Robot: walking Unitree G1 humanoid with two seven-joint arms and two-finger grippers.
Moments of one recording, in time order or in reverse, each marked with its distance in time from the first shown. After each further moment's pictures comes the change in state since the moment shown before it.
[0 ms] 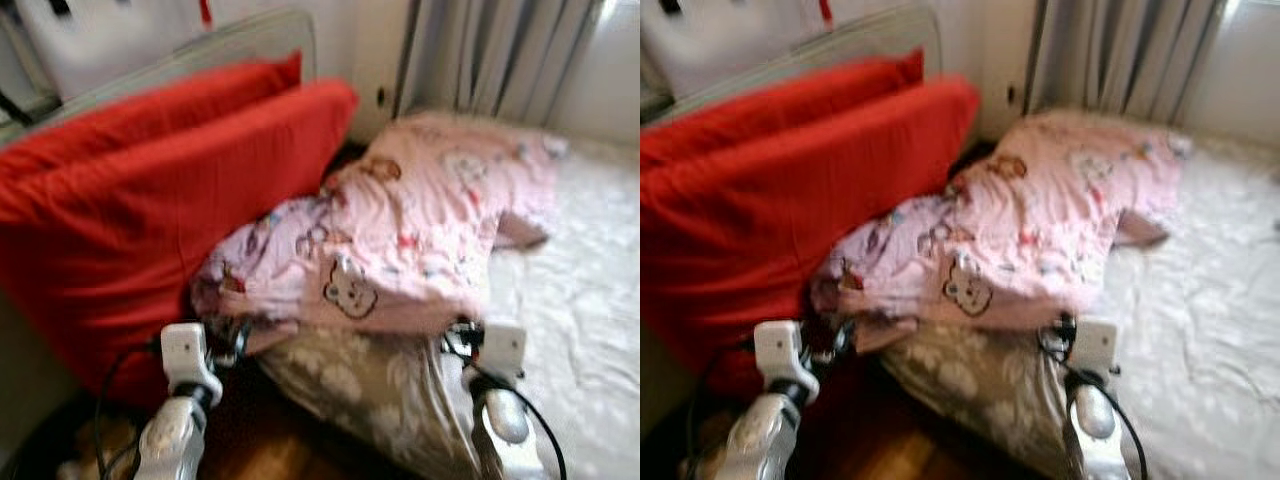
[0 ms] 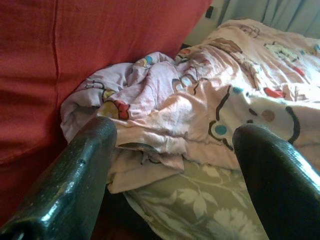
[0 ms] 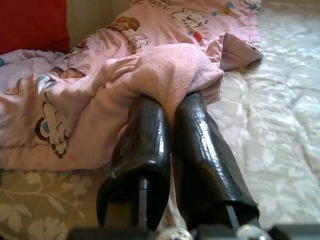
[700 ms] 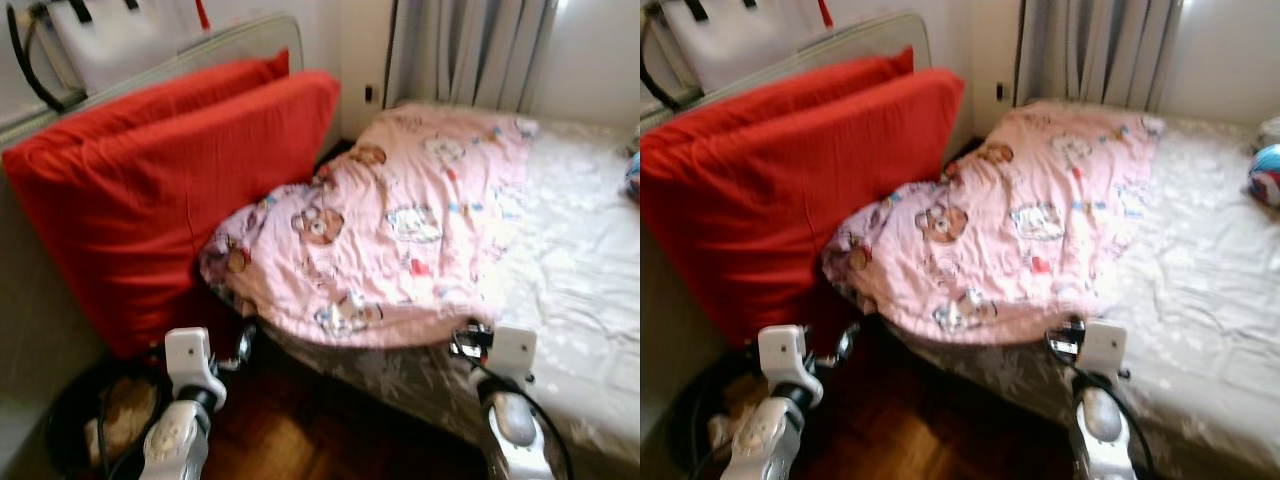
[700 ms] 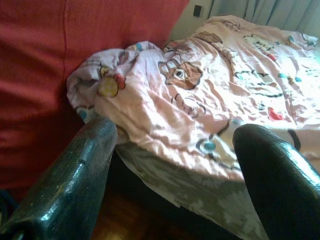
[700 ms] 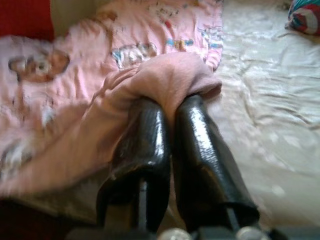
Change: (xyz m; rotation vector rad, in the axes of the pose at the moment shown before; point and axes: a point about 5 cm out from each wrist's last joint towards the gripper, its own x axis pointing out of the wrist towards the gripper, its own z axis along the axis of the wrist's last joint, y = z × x) left arm -0.001 -0.003 -0.003 -0.009 0.010 -0.003; right arm -0.003 -0.009 -0.005 -0.013 0.022 -0.045
